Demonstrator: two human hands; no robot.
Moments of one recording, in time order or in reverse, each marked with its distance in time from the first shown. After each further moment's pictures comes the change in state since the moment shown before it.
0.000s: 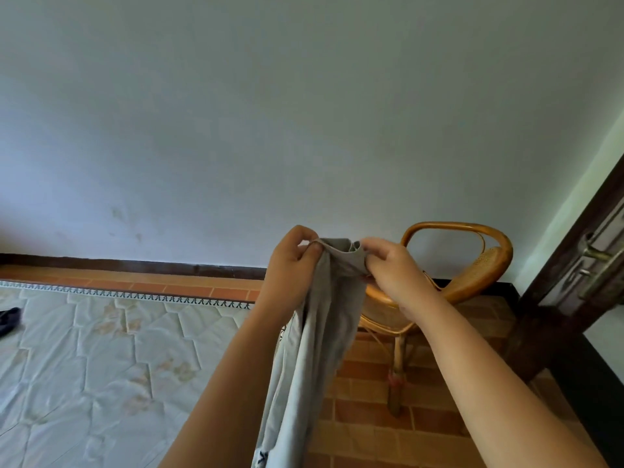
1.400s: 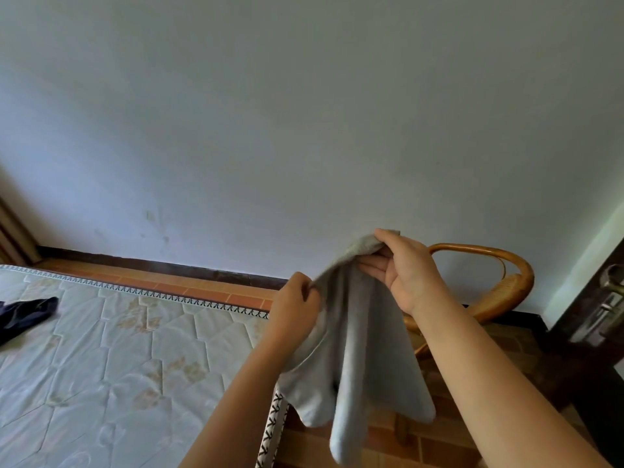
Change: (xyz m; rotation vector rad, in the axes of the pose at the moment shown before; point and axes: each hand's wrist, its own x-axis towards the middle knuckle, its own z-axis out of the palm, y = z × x) left_hand -0.019 -0.026 0.018 0.452 0.123 -0.059; right_hand 0.015 -0.024 -0.019 0.726 0.122 0.173
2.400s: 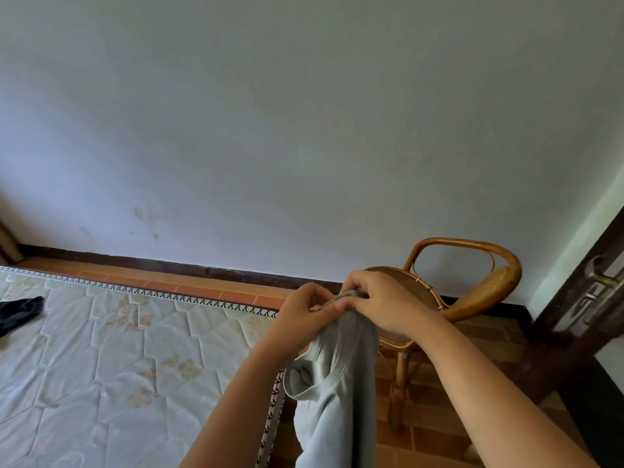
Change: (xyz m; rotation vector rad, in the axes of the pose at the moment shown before) left_hand -0.017 -0.010 -0.001 -0.442 -0.342 -0.041; right_hand -0.021 0.030 -0.016 -1.283 -0.446 -0.244
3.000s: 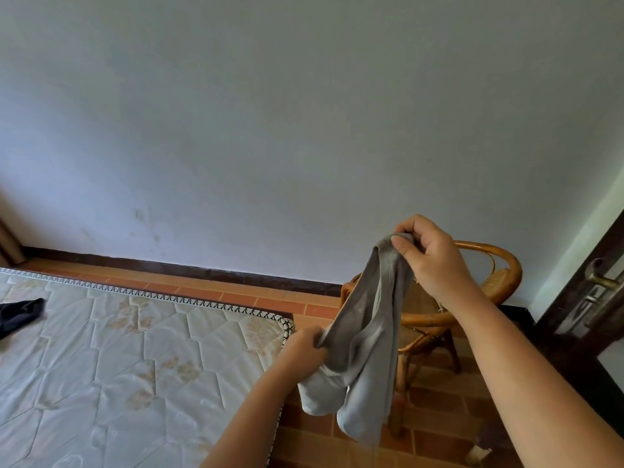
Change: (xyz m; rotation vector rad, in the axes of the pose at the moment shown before) left_hand 0.021 -0.076 0.017 0.555 -0.127 -0.200; right_hand -0.004 0.020 -0.053 0.195 0.535 -0.192
